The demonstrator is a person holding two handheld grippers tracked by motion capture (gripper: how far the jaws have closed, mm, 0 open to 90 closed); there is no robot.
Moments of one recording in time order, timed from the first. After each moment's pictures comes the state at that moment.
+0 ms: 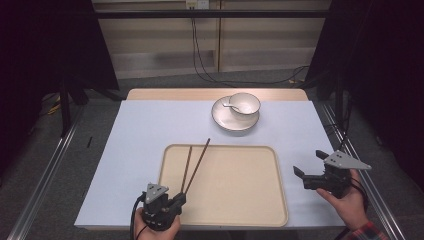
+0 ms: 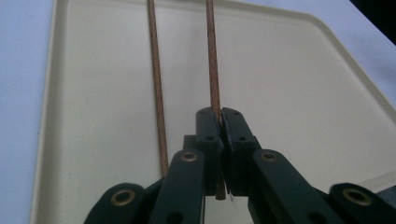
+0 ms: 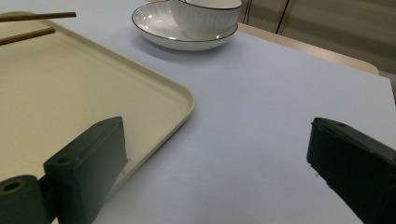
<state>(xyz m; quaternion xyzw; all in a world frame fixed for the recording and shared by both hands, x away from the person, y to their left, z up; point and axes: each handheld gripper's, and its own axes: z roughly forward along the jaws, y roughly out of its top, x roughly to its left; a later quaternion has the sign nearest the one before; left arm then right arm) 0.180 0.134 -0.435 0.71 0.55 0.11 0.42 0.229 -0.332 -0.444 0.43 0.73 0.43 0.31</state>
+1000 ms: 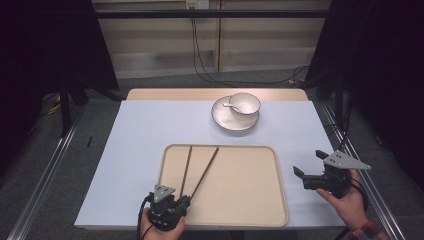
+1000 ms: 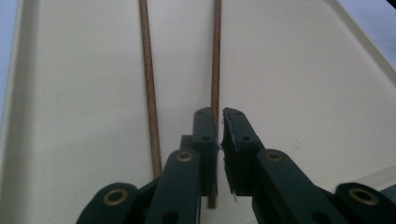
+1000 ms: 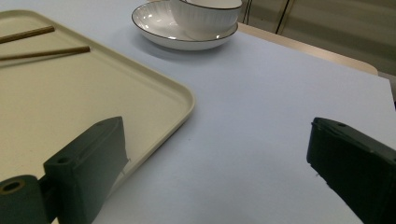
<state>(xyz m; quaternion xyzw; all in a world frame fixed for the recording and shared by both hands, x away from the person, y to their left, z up) 0.186 0.124 -0.449 0.73 0.55 0.10 0.40 0.229 -0.331 -0.444 0.43 0.73 0.43 0.31</state>
